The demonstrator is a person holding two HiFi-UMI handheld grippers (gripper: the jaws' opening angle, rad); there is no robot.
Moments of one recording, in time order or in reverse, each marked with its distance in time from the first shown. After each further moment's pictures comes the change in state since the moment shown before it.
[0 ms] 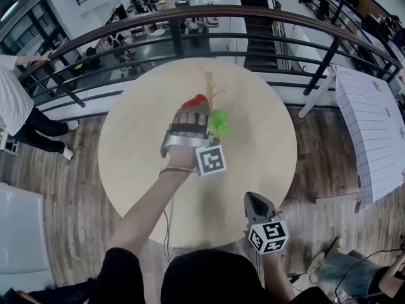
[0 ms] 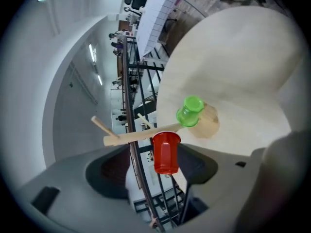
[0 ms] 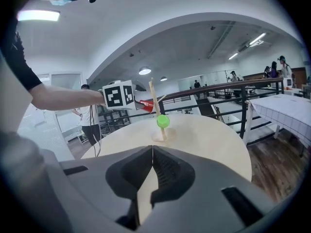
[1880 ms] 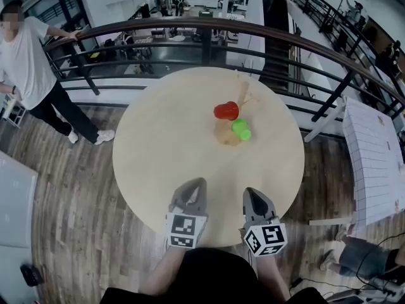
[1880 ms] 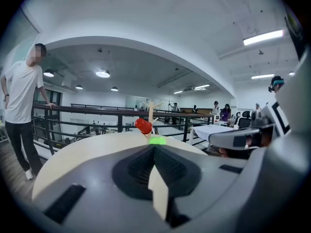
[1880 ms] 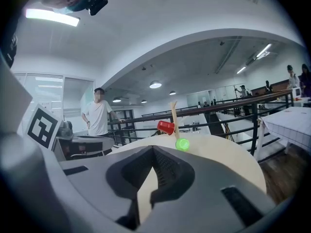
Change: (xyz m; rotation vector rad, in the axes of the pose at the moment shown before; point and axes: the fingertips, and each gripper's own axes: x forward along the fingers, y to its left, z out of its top) left arm -0.217 -0.091 -0.079 -1.667 -0.303 -0.244; right arm 0.004 0.090 0.069 -0.091 -0.174 0.070
